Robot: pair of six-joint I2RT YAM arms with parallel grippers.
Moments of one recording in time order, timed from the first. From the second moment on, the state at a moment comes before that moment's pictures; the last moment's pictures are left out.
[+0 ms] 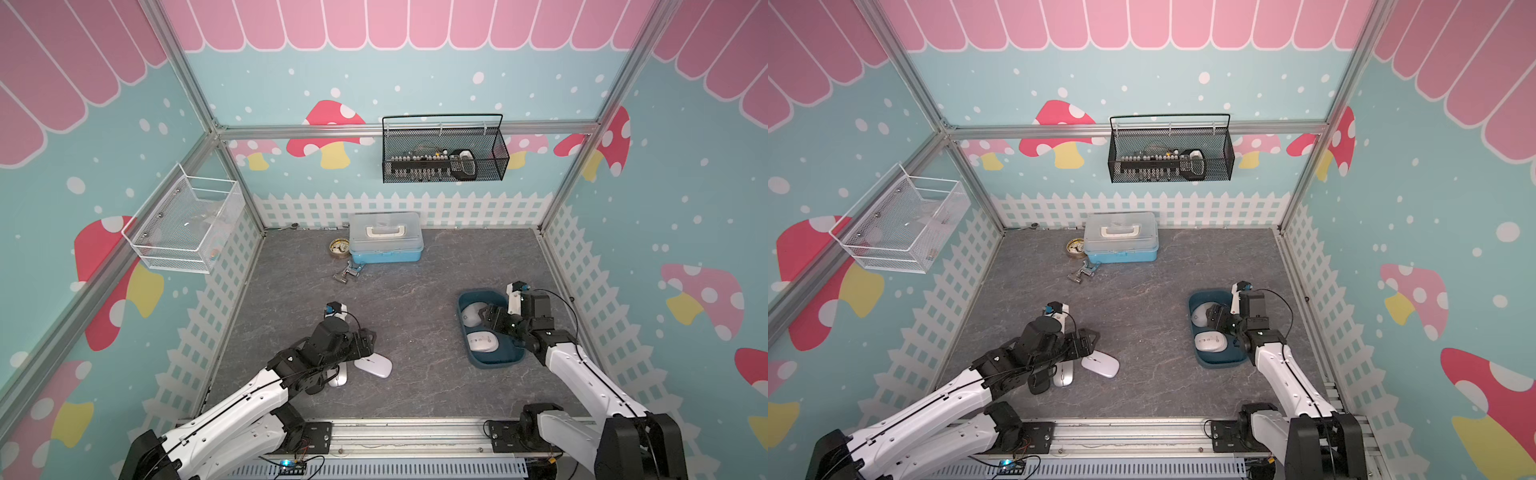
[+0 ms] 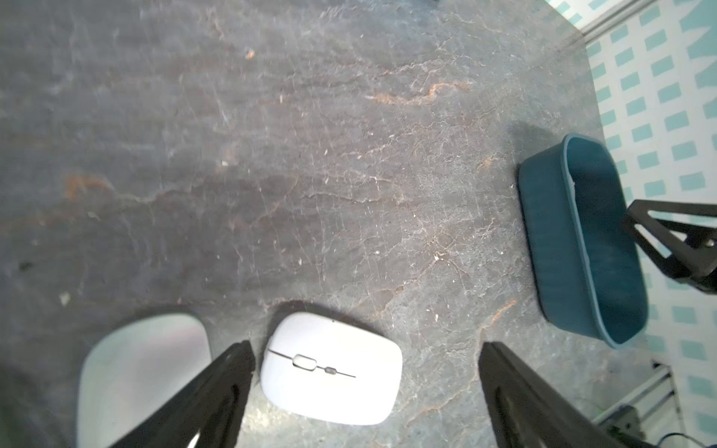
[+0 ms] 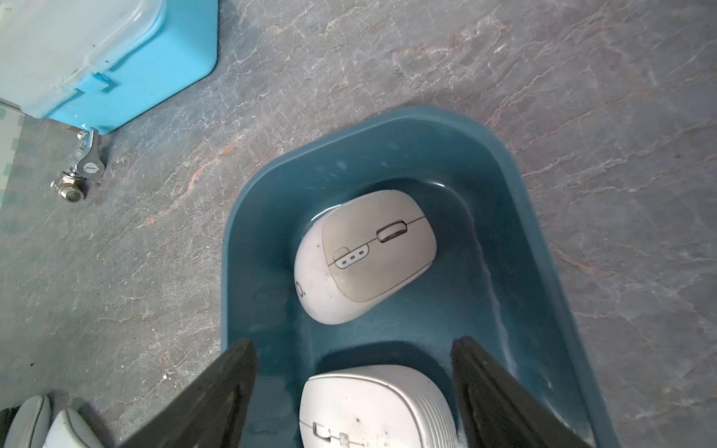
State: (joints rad) left arm -0.69 0.85 0.51 -0.43 -0.05 -0.83; right arm 0.06 1.06 0.55 -0.27 -0.21 0.36
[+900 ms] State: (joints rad) left arm -0.97 1.18 0.70 -0.73 -0.07 -1.53; right arm 0.06 1.05 0.61 -0.35 -0.33 0.37
